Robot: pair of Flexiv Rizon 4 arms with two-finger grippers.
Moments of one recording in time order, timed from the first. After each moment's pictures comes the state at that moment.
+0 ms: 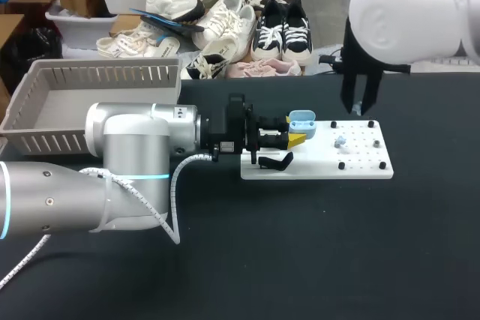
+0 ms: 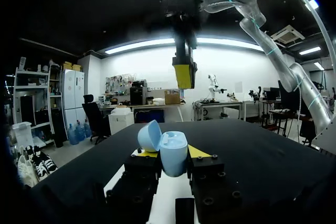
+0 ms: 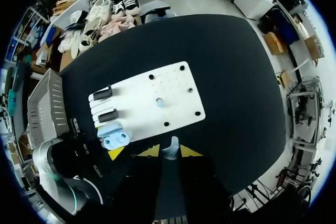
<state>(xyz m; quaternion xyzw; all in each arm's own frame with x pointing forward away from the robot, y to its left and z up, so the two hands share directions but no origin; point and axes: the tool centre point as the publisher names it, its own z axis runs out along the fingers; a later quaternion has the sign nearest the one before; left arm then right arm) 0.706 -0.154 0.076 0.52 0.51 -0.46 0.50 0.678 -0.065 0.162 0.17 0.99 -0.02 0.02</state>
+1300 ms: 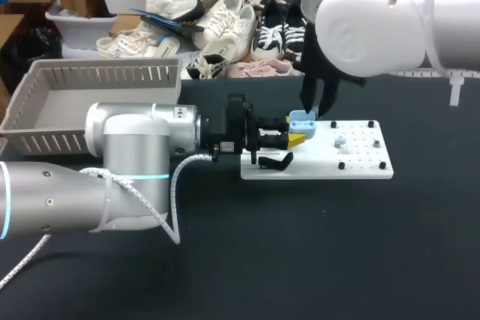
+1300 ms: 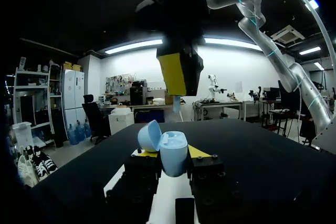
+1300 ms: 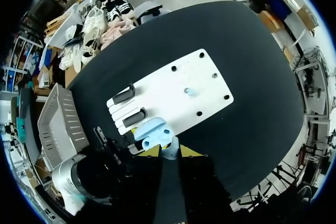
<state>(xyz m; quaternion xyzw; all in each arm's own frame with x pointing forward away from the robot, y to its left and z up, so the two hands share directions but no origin) 0.706 -0.154 0.076 0.52 0.51 -0.46 0.50 0.692 0.001 0.150 0.25 0.97 0.03 0.03</state>
